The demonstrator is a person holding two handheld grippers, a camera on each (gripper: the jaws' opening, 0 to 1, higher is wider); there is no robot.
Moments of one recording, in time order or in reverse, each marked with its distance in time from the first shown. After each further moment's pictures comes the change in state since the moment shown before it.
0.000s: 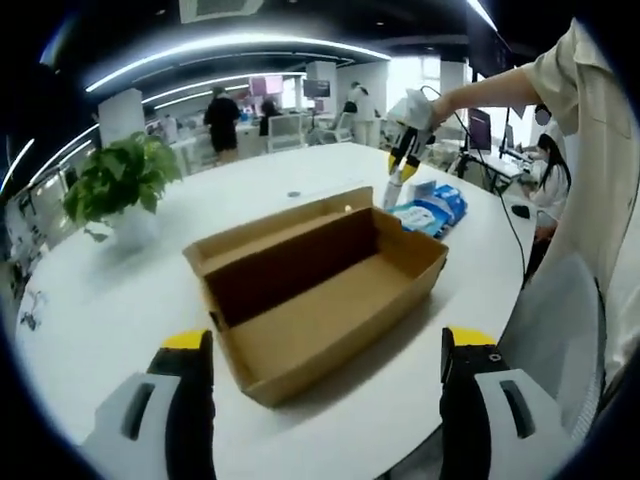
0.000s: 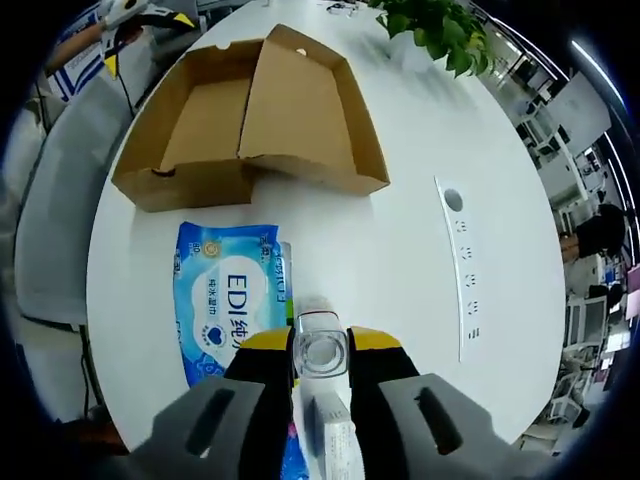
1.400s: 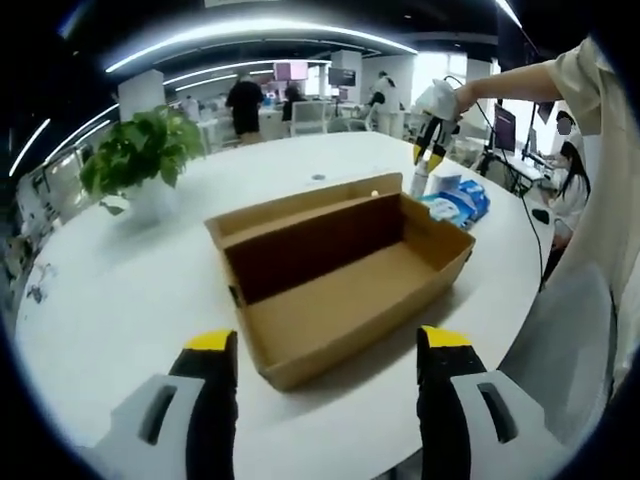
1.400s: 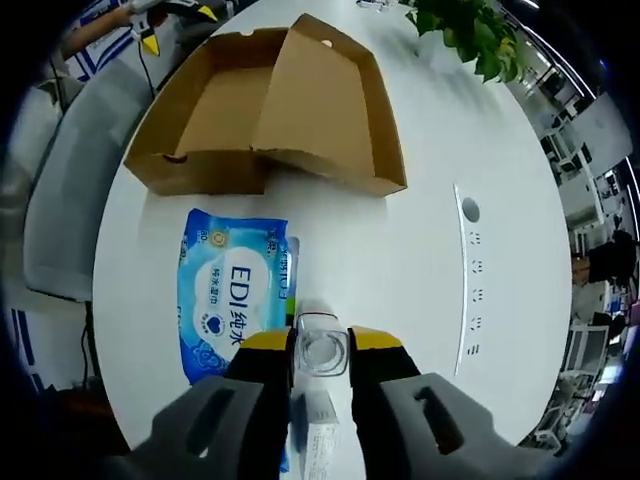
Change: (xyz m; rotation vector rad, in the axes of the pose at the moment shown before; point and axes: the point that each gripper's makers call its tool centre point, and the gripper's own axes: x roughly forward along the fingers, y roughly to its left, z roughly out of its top) left arm 0.003 0.020 -0.018 -0.065 0.048 0.070; right arm 0.001 -0.003 0.006 -0.099 0.031 0.060
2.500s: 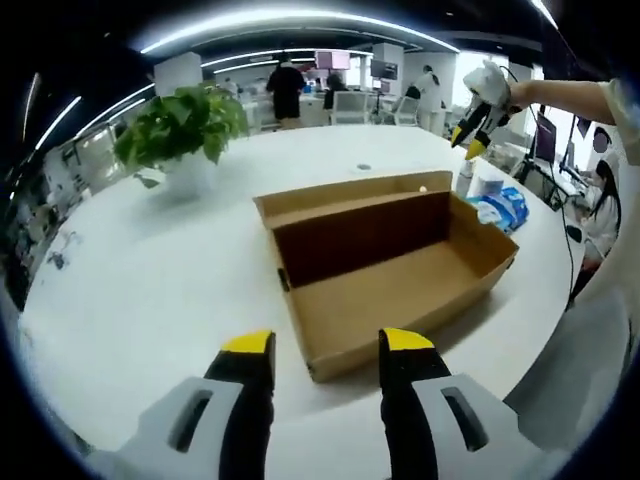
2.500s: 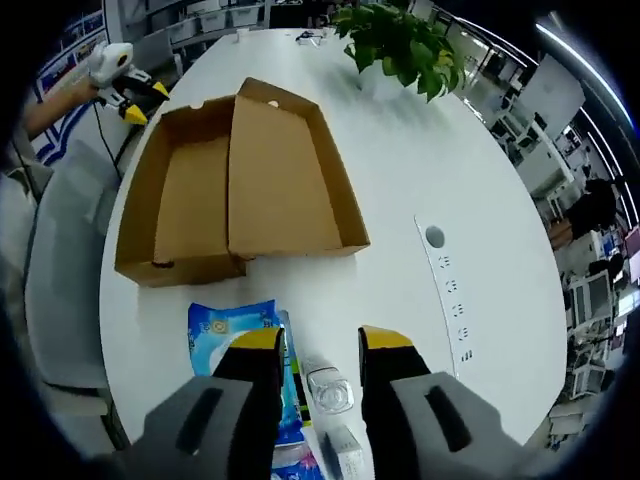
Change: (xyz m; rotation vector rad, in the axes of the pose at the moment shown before) left arm -0.001 0.042 -0.012 -0.114 0.044 0.153; right arm -0.024 -0.010 0.066 0.249 -0.173 -0.114
